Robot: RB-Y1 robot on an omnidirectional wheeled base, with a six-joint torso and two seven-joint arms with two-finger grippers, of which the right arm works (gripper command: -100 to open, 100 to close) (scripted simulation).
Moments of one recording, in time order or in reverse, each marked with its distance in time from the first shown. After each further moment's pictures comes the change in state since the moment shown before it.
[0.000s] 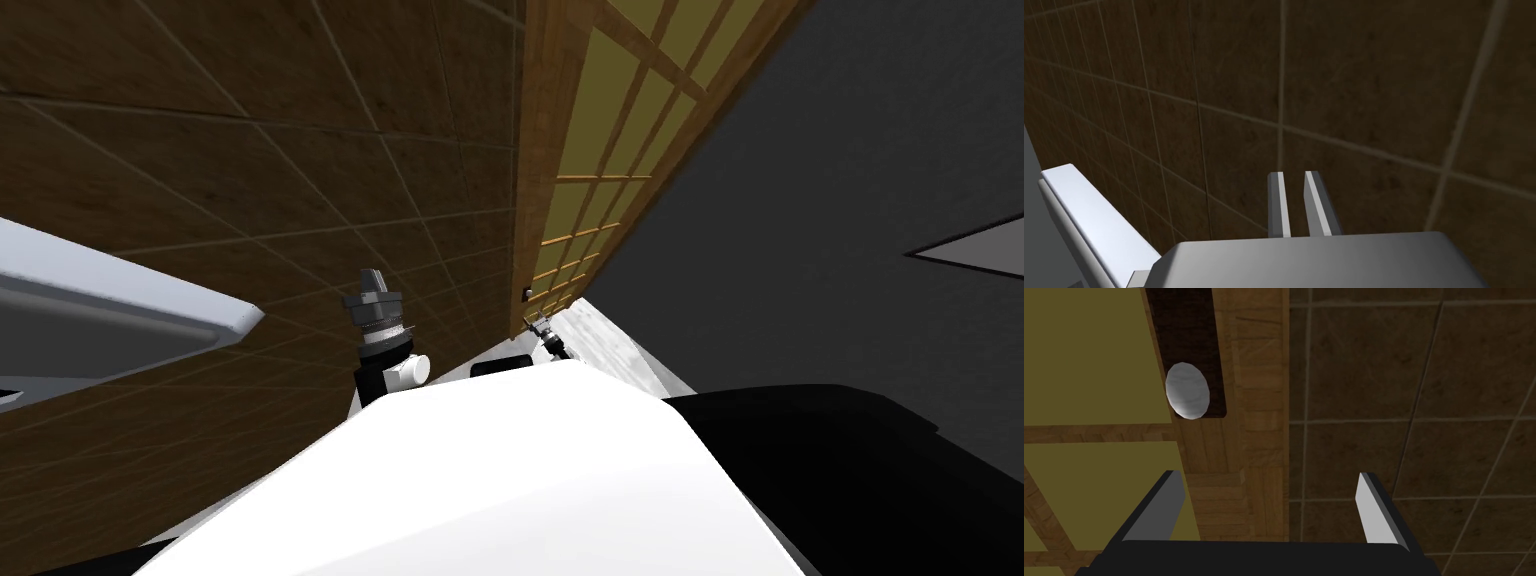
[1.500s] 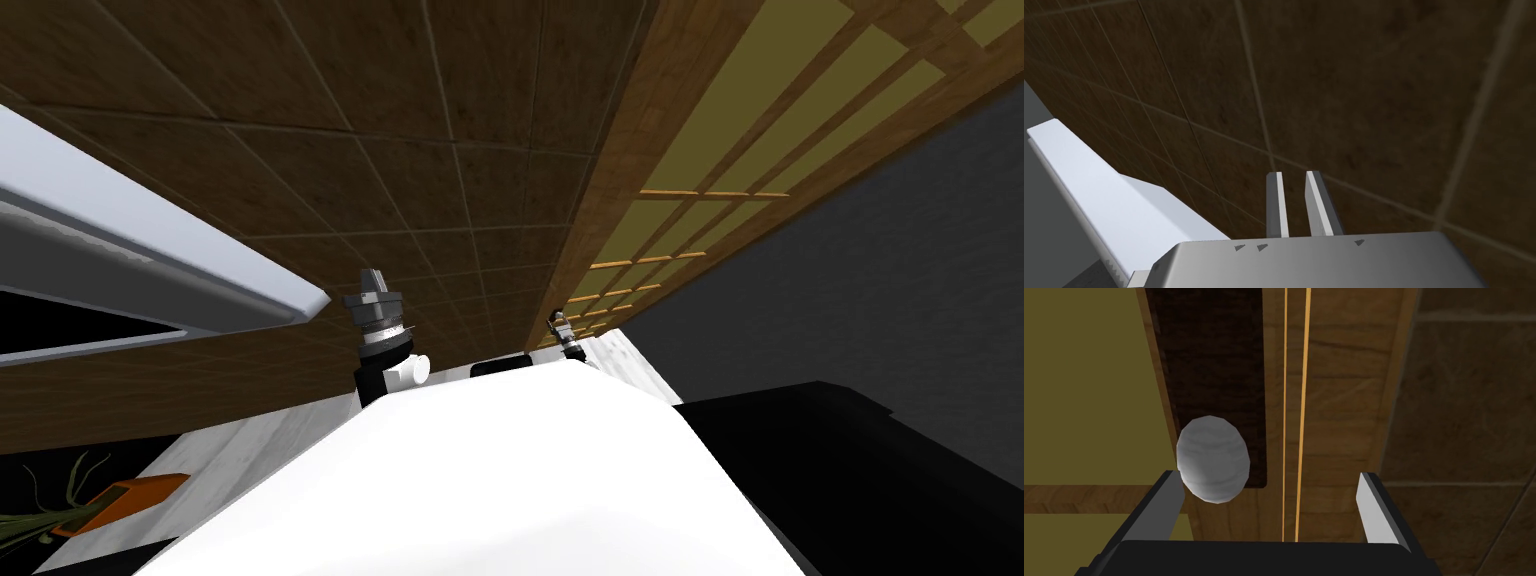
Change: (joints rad) arm 0.124 0.008 -0.328 -0.008 0.061 -0.041 -0.049
